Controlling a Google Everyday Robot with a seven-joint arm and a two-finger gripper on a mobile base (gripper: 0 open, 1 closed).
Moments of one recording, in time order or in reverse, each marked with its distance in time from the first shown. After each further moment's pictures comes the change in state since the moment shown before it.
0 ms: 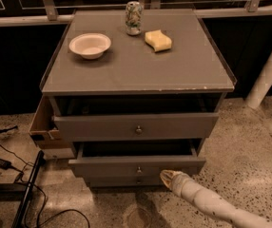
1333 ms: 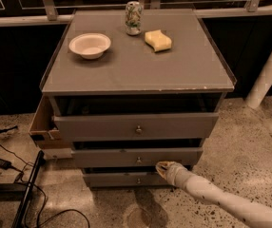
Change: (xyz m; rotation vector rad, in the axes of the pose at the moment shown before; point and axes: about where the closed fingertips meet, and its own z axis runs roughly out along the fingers) arm 0.000 -0.024 0.057 -0.015 -0.001 -0.034
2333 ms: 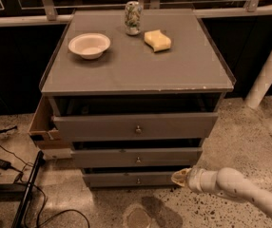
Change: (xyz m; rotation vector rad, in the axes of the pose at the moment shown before) arm 0.010 0.010 -0.107 -0.302 0.004 0.208
